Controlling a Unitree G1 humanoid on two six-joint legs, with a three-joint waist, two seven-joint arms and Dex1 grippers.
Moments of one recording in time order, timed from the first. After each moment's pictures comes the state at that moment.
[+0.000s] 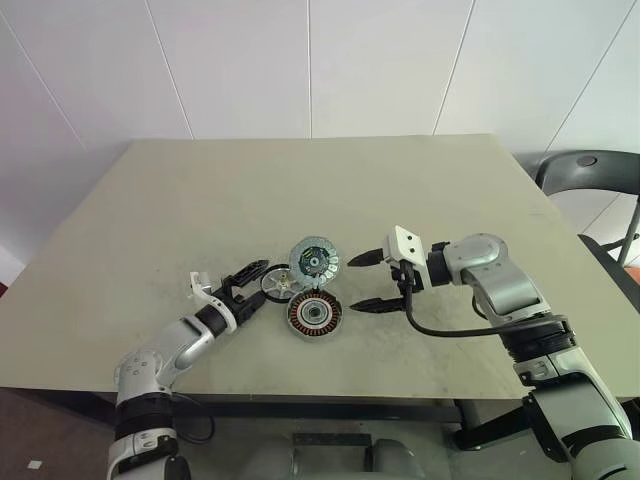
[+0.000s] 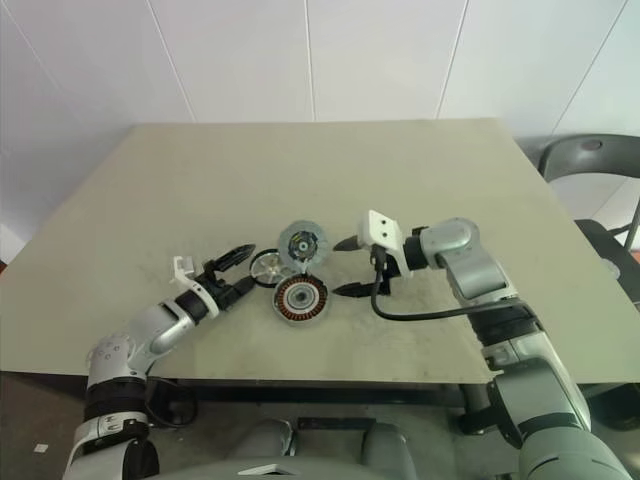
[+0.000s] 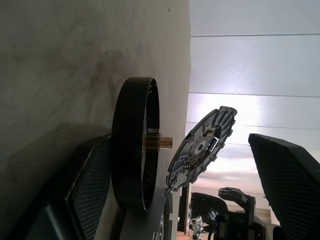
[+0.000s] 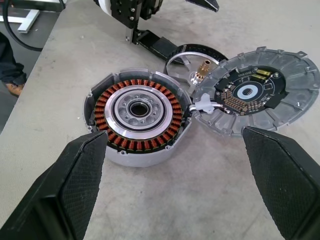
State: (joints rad) left arm -0.25 0.19 0.41 0.29 -1.61 1.01 0.07; right arm -0.63 -0.57 0.26 0.25 0.17 0.20 1.33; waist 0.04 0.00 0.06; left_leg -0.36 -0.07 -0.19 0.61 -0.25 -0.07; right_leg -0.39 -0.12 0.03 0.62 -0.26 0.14
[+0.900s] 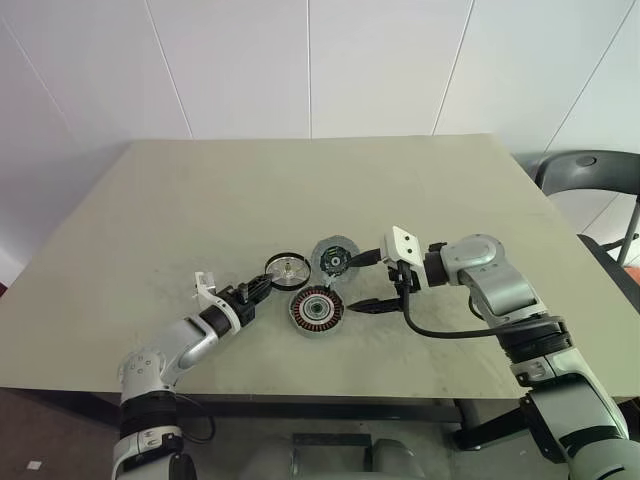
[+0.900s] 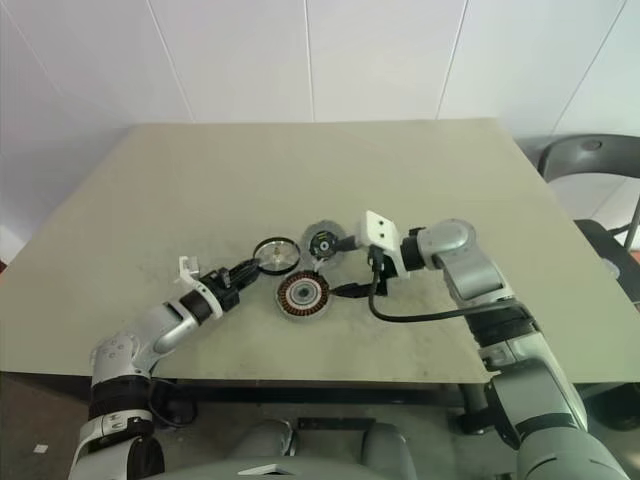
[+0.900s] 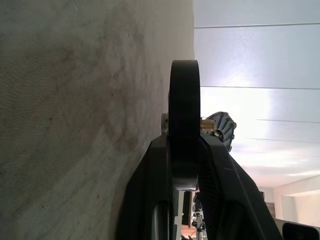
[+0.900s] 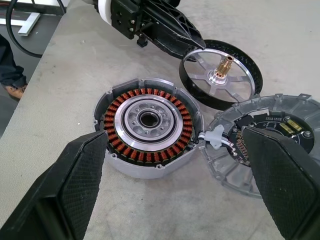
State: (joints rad) left arm -0.24 0.18 0.44 0.27 -1.55 1.04 0.07; right arm -0.62 -0.56 0.26 0.24 0.17 0.20 1.32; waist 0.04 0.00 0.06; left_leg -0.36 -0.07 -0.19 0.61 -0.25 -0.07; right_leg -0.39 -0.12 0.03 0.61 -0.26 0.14
